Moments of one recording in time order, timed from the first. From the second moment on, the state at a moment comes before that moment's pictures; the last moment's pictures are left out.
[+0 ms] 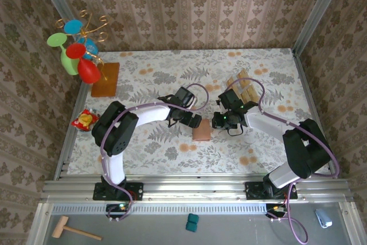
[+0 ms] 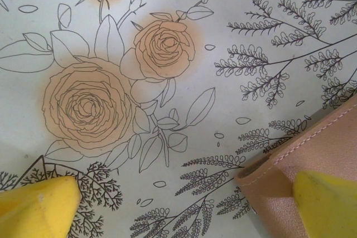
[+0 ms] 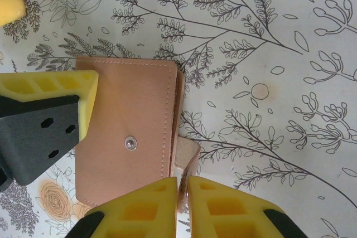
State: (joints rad) left arm -0.77 1.90 1.16 -0.36 0.04 -0.20; right arm 0.48 1.53 0.88 -0.49 -0.19 0.52
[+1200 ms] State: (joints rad) left arm -0.77 1.89 1.15 -0.34 0.04 -0.20; right arm 0.54 1.67 0.93 -0.37 -0.28 0.58
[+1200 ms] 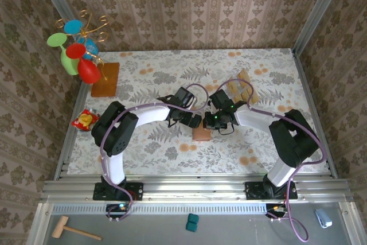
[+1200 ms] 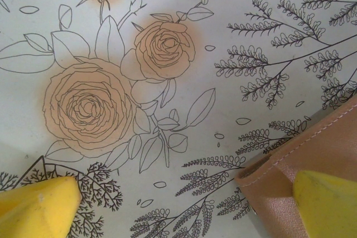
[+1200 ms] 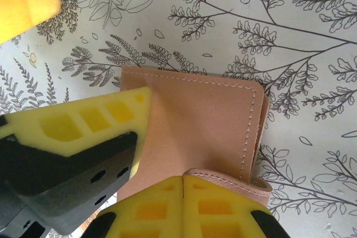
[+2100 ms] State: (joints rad) left arm -0.77 1.89 1.14 -0.33 0.04 -0.21; right arm 0.56 1.69 0.93 -0.35 -0.28 0.61
